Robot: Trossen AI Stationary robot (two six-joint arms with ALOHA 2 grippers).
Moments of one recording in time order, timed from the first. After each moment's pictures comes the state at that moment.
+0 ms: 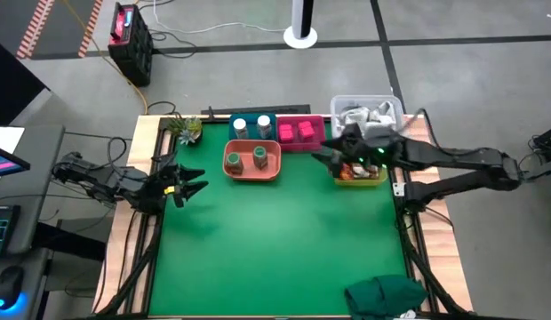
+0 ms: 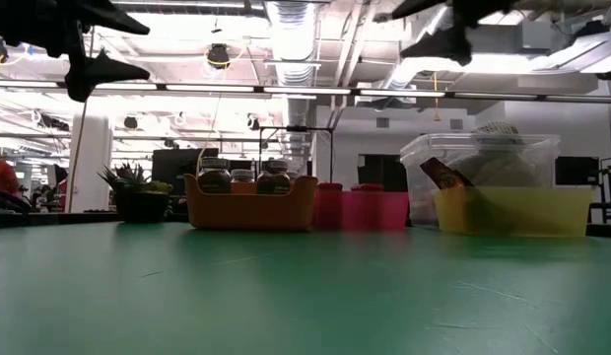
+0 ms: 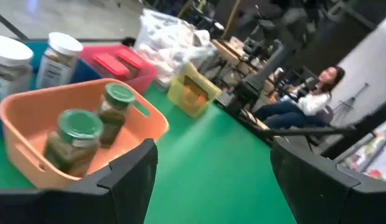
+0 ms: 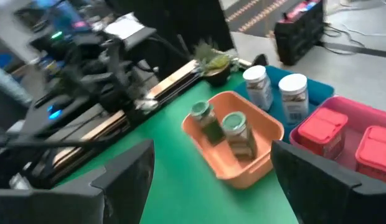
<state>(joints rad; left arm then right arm) -0.34 0.26 0.40 -0.25 -0.66 -0.67 -0.14 1.01 0.91 -0.20 0.19 0.51</state>
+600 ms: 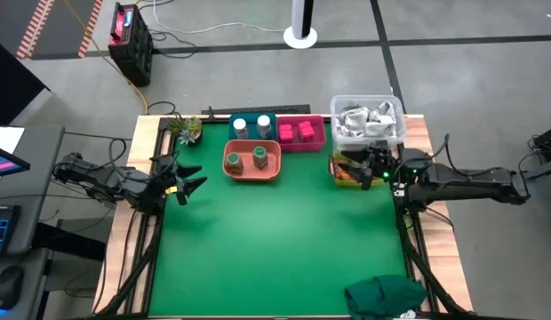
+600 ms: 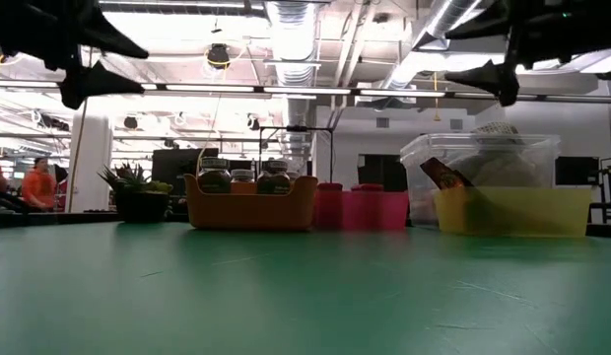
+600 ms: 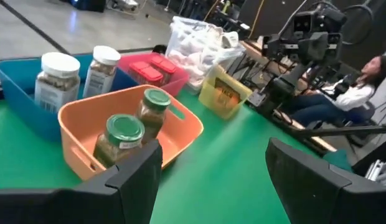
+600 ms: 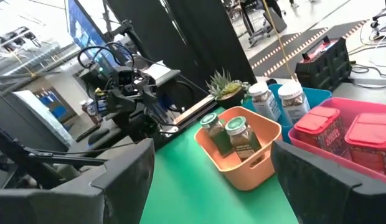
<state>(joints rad) -0.34 0.24 0.39 -0.33 -0.77 -0.63 -0.12 0.51 0.38 0.10 0.21 0.52</state>
